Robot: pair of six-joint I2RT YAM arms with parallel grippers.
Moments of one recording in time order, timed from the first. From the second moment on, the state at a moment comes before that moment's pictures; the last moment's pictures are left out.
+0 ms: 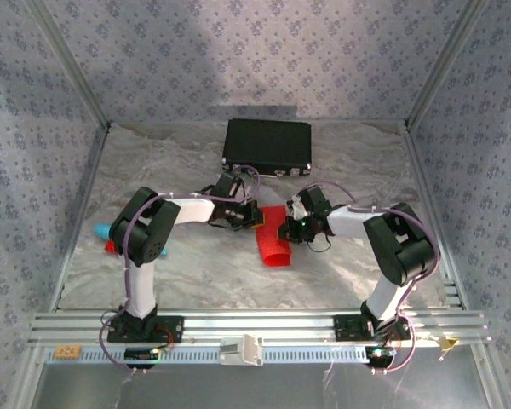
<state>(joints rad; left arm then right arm) -0.60 1.97 1.08 -0.05 0.61 -0.77 0.47 1.71 0.78 -0.15 -0.53 0.51</state>
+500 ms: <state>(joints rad) -0.59 2.00 1.10 -0.05 0.61 -0.80 0.47 1.71 0.77 -0.15 -0.53 0.51</state>
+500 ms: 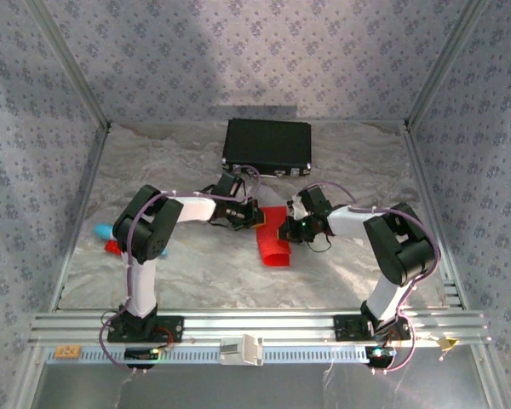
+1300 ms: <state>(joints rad) -0.60 2.02 1.18 -0.08 0.60 -0.77 0.47 1.71 0.77 -0.14 -0.53 0.51</state>
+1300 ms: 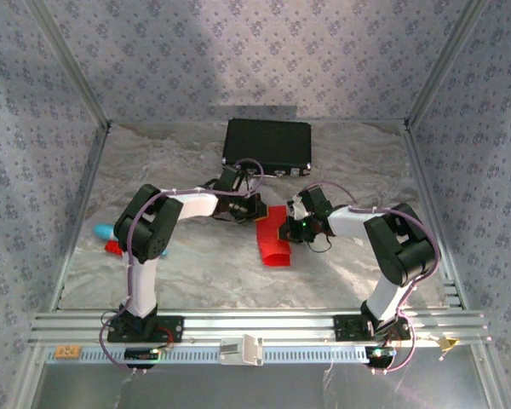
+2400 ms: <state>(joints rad) -0.54 2.06 1.24 -0.13 0.51 -0.84 0.46 1.70 0.75 -0.11 -0.54 0.51</state>
